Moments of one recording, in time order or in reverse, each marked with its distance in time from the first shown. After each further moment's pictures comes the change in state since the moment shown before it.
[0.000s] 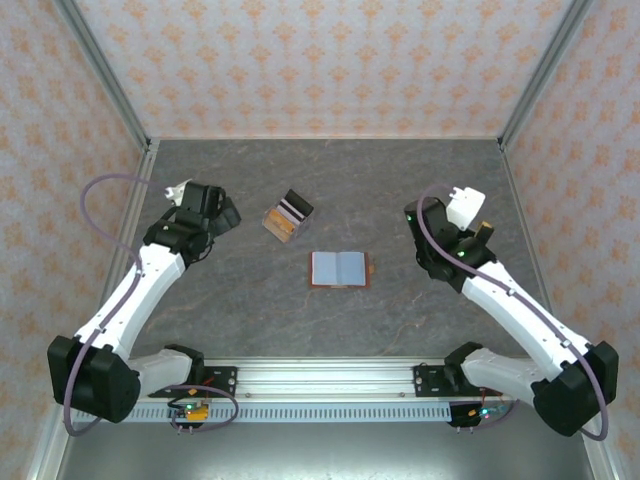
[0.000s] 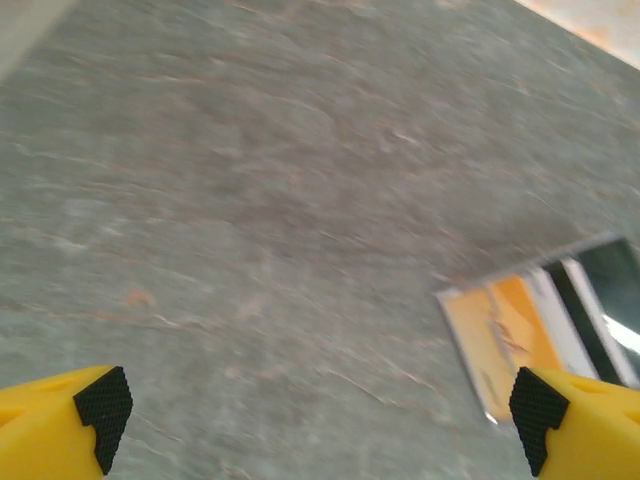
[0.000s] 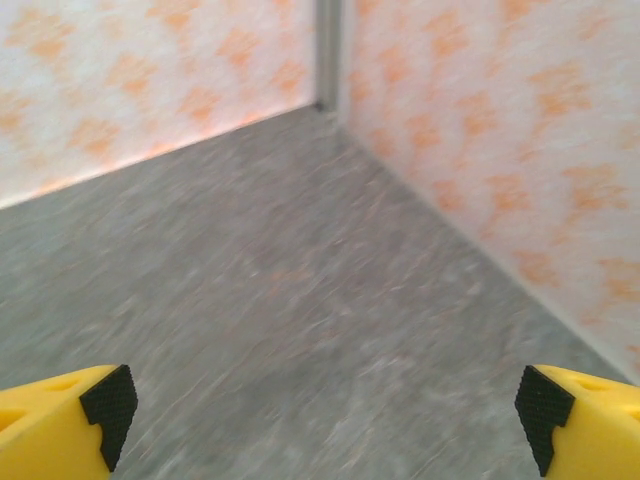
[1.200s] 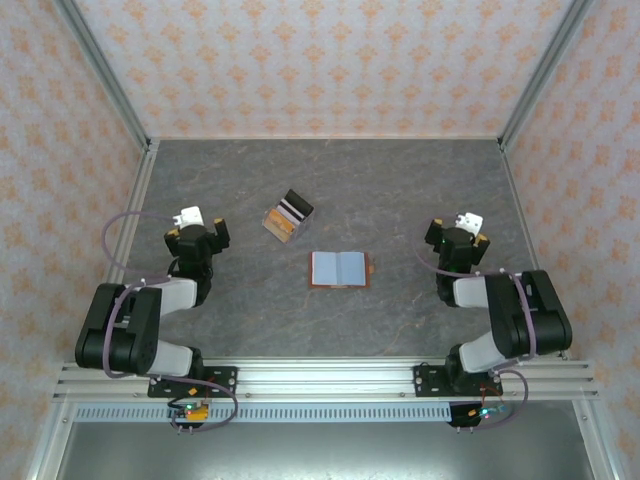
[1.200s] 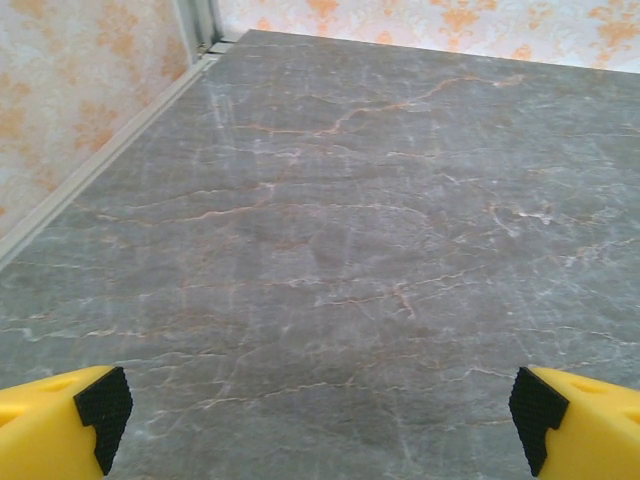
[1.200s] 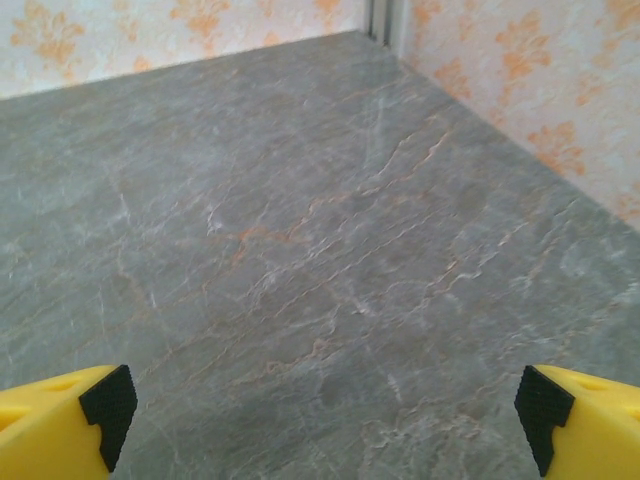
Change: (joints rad) left arm 0.172 0.243 -0.628 1.326 0.013 0.521; right arm -0.439 0.431 -0.570 1.356 -0.576 -0.450
